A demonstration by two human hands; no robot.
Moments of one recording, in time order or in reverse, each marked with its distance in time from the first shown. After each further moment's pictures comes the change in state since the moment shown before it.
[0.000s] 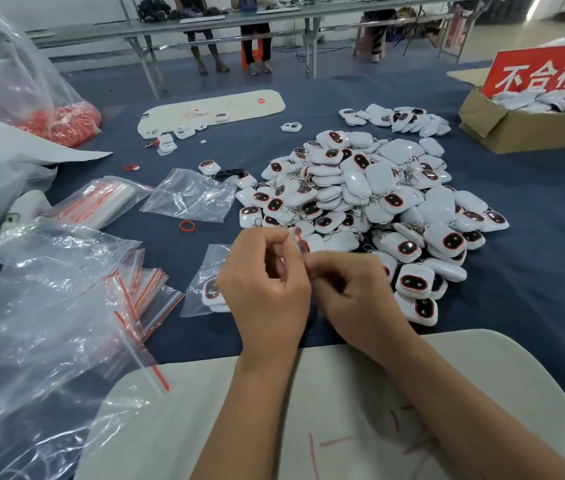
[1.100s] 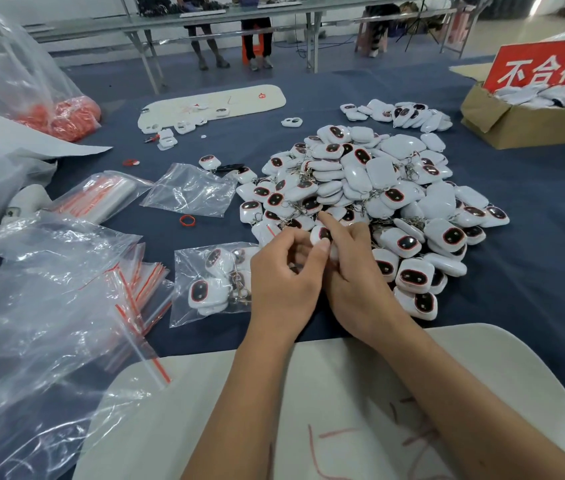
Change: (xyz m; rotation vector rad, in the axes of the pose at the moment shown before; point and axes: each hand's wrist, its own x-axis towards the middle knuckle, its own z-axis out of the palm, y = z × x) left_hand -0.002 -0.006 0.012 -0.237 -0.469 -0.355; right_hand 0.006 0.009 0.000 -0.166 0.000 0.266
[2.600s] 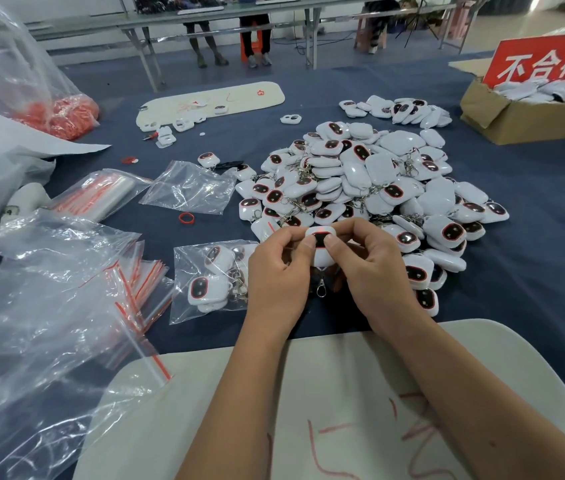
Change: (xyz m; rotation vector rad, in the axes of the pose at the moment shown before) left_hand 0.003 -0.005 -0.006 -0.069 -0.053 -0.104; right_hand 0.005 0.005 -0.006 0.429 0.167 0.070
